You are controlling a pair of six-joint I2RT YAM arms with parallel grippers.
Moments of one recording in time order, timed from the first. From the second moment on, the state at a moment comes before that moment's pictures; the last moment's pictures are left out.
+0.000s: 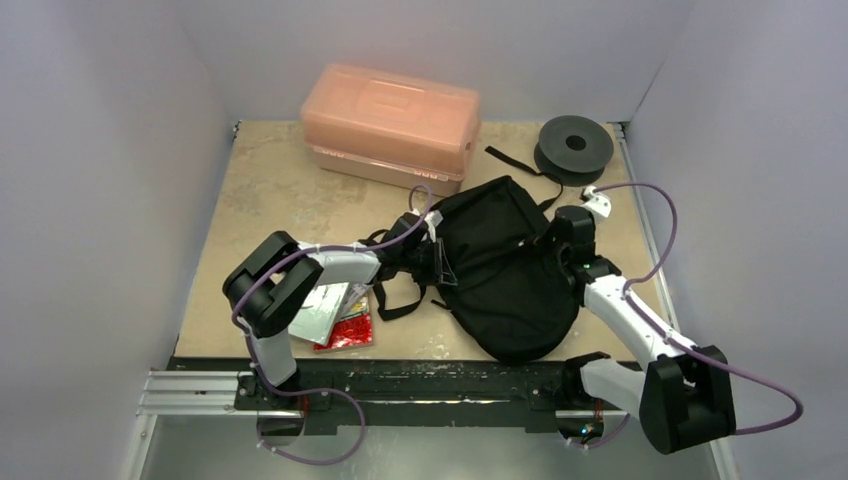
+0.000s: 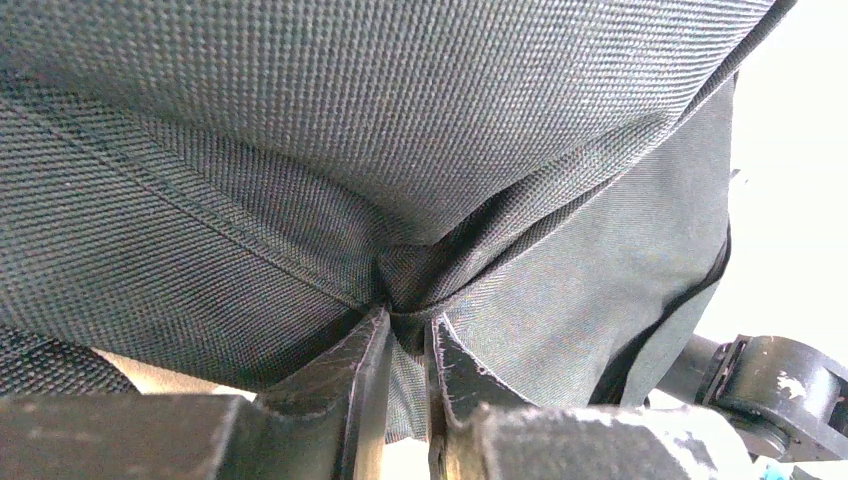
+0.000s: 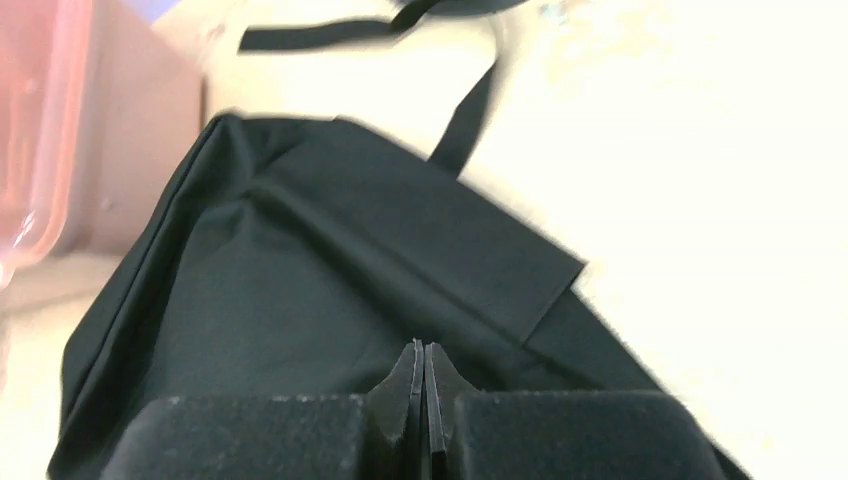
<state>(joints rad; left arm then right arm) -0.75 1.82 0.93 0.10 0.32 -0.81 0.26 1.09 0.58 -0.03 0.34 0.64</state>
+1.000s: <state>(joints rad) -0.72 1.42 0.73 0.20 0.36 -0.71 0.25 1.34 0.75 -0.18 -0.18 0.38</state>
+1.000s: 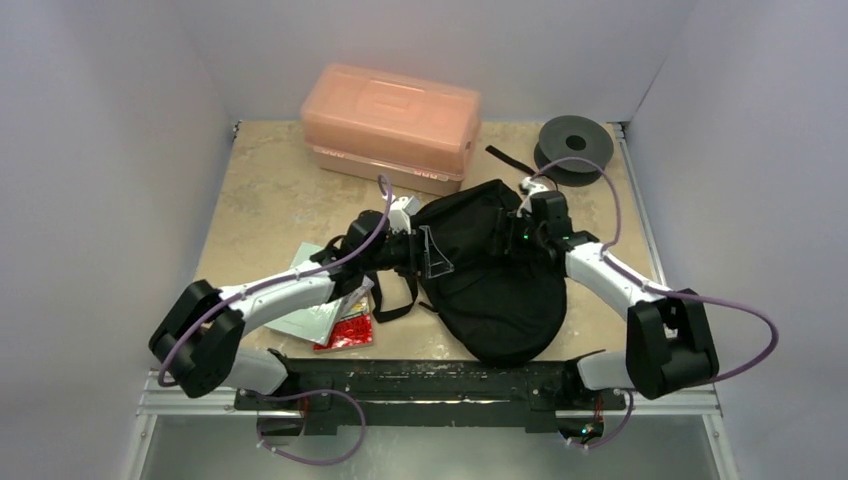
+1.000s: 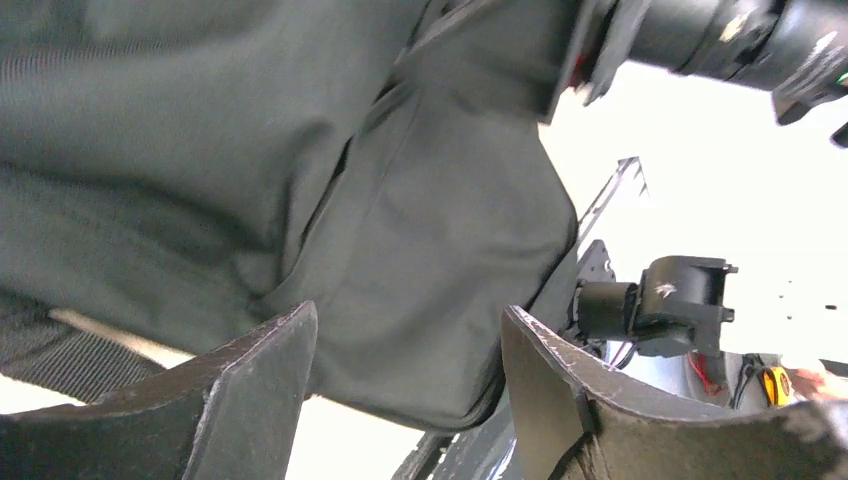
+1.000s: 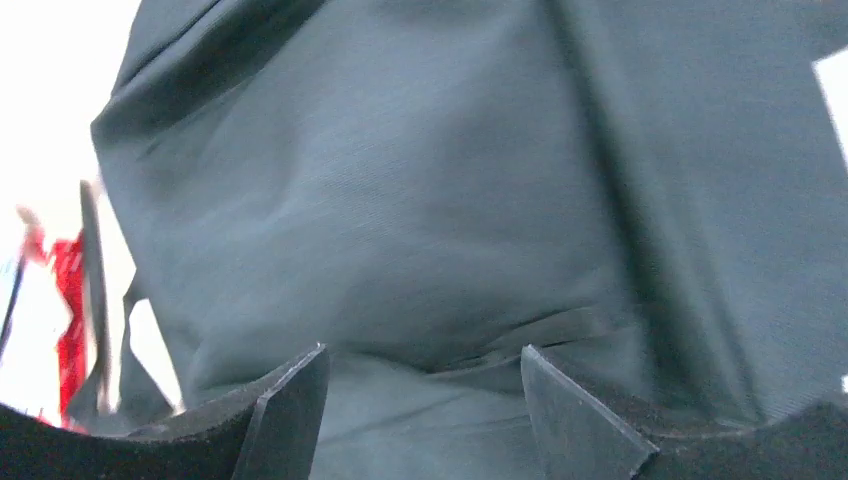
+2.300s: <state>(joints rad) -0.61 1.28 0.58 0.01 0.15 -0.86 1.22 1.41 0.80 -0.45 0.45 0.58</state>
